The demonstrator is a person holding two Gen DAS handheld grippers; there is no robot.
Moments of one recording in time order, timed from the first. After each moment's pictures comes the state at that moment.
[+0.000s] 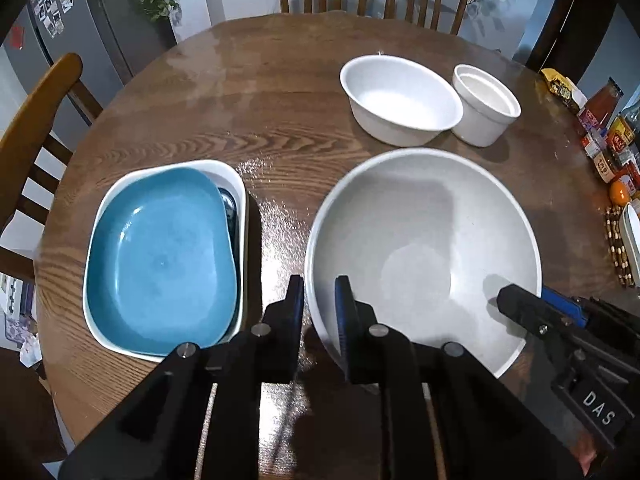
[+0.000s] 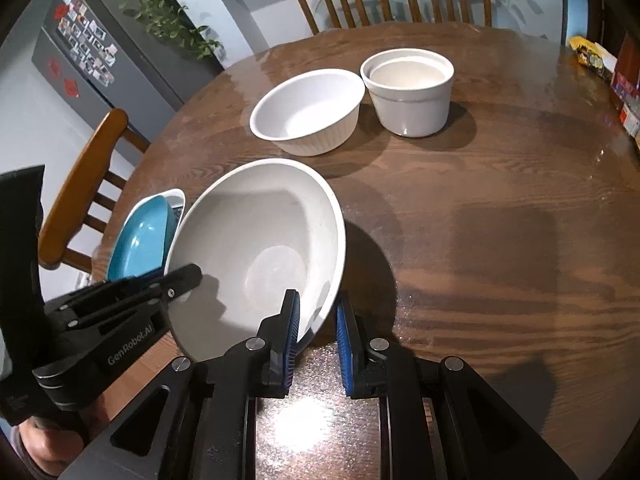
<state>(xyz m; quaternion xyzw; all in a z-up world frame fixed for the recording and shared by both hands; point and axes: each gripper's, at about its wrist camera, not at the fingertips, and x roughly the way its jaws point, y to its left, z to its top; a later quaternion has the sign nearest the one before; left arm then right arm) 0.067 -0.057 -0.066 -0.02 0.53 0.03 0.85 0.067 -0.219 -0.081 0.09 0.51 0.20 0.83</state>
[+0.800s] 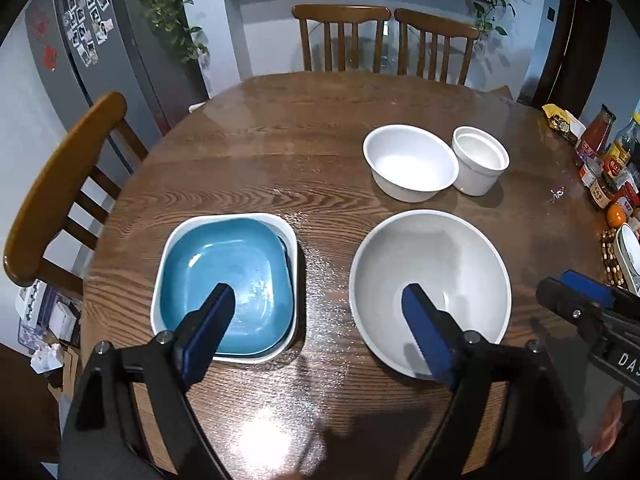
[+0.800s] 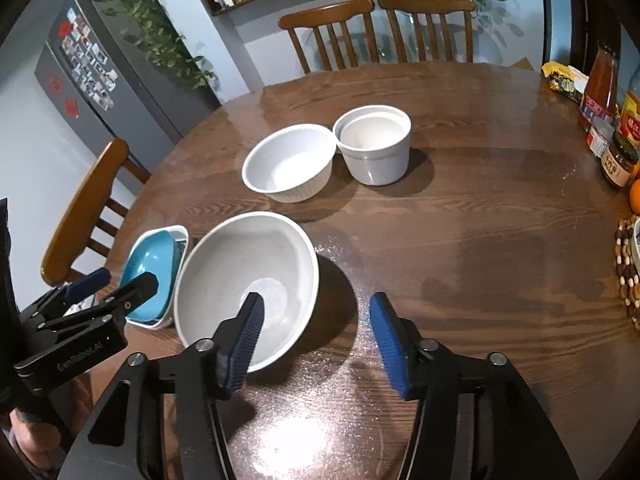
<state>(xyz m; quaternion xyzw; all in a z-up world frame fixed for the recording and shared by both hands) 0.037 -0.052 -0.009 0.00 0.46 0.07 0.89 0.053 -0.247 -0.040 0.10 0.46 0.18 0.86</state>
